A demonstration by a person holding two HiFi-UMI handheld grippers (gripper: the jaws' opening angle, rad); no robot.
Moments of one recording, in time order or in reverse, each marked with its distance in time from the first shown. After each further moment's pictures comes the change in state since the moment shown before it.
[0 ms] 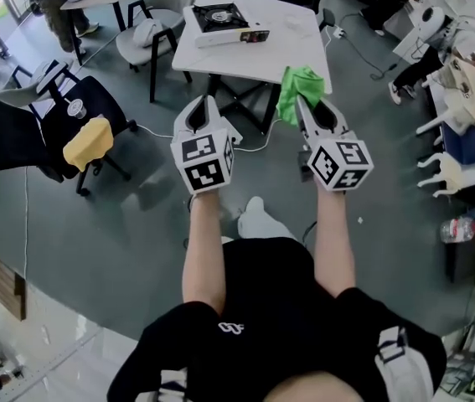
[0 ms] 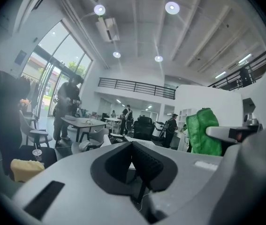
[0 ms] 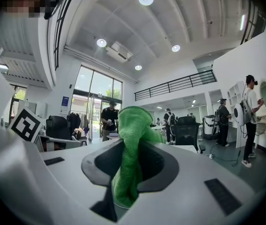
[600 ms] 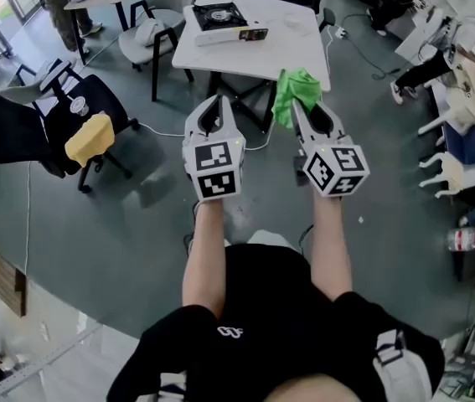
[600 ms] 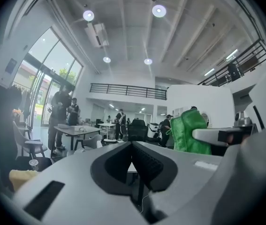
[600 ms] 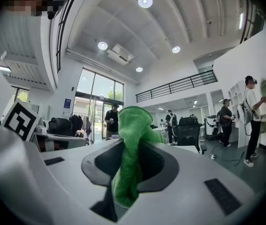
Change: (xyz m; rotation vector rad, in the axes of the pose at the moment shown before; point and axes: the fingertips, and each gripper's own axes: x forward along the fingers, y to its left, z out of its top) left arm -0.033 -0.054 0.007 0.096 -0.042 -0.062; right arm -0.034 0.012 -0.003 0.009 -0.023 0.019
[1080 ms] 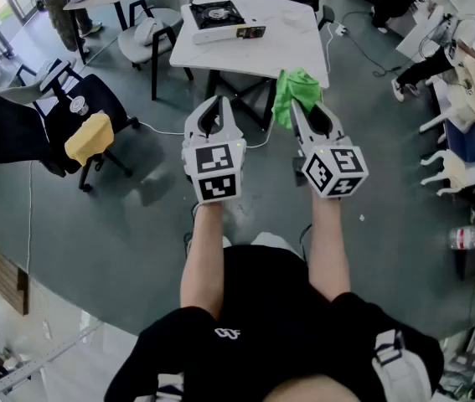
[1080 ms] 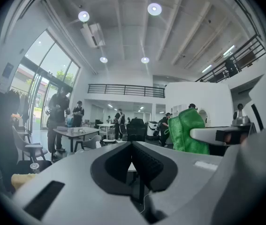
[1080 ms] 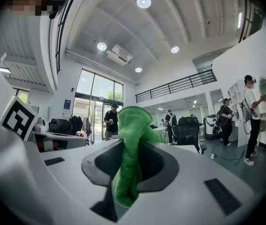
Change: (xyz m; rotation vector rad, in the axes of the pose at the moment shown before) left arm -0.003 -0.018 0.002 0.047 0.012 -0.005; right arm -0.011 -0.009 -0.001 0.012 -0.007 -0.001
